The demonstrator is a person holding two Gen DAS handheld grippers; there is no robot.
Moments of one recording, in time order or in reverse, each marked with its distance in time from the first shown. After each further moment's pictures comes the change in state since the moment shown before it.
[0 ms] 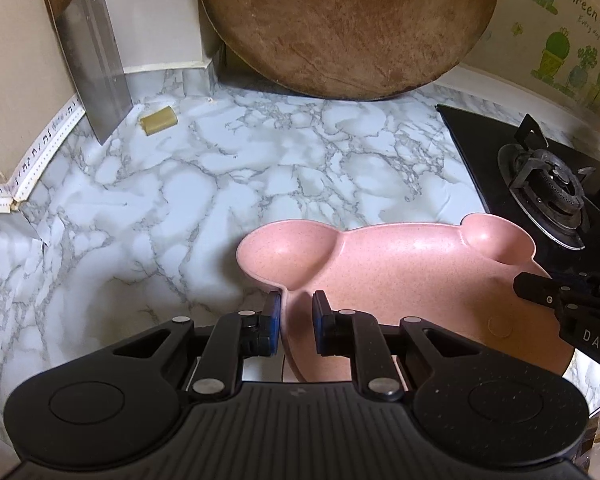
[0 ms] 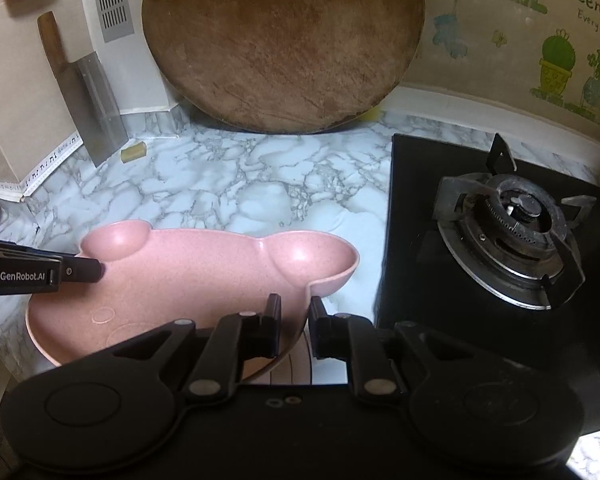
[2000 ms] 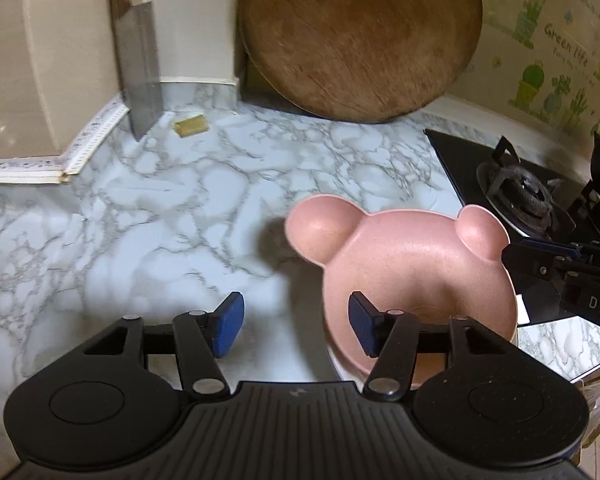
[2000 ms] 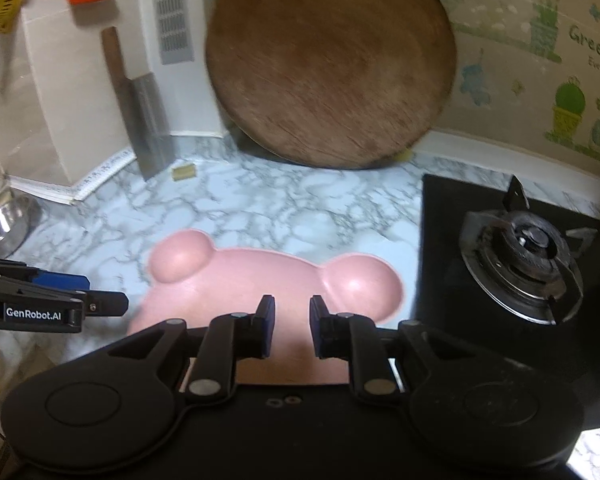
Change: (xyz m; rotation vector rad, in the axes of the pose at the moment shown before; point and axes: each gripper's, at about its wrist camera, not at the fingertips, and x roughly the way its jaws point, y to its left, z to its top) left arm -0.065 0.043 -0.041 -0.040 -0.107 -0.057; right arm -0.049 0.046 -0.010 -0.072 -0.130 0.064
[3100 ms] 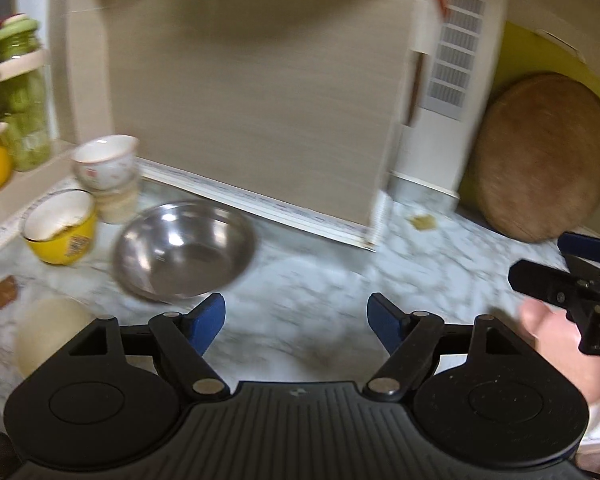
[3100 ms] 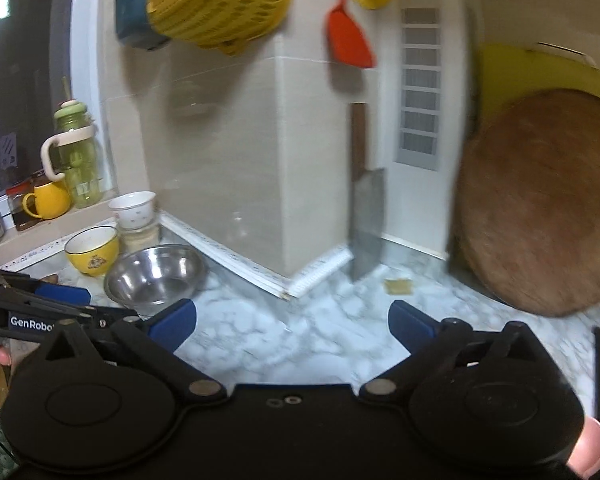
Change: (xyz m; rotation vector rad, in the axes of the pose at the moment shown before) left arm -0.144 0.219 -0.032 -0.238 -0.244 0.300; right arm 0.007 0.229 0.066 -0.254 -0.198 0.310
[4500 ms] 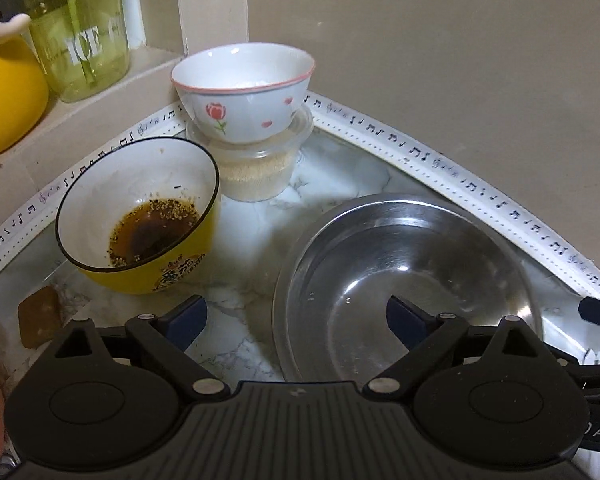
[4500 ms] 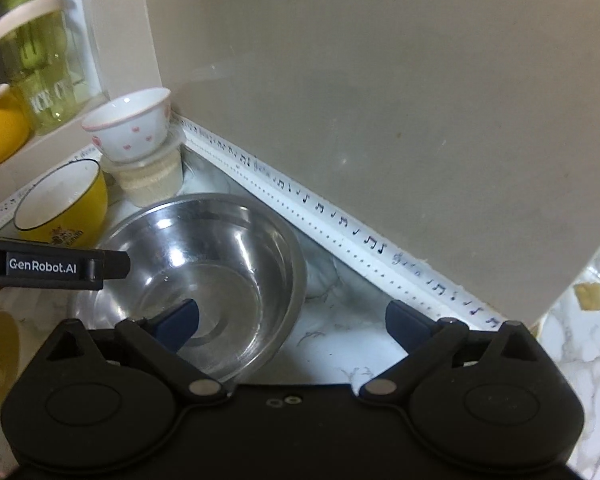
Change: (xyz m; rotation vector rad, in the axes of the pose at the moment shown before) left arm 0.188 0.169 0.052 -0.165 0.231 0.265; right arm 0.276 0.119 0.026 -0.003 0.349 0.047
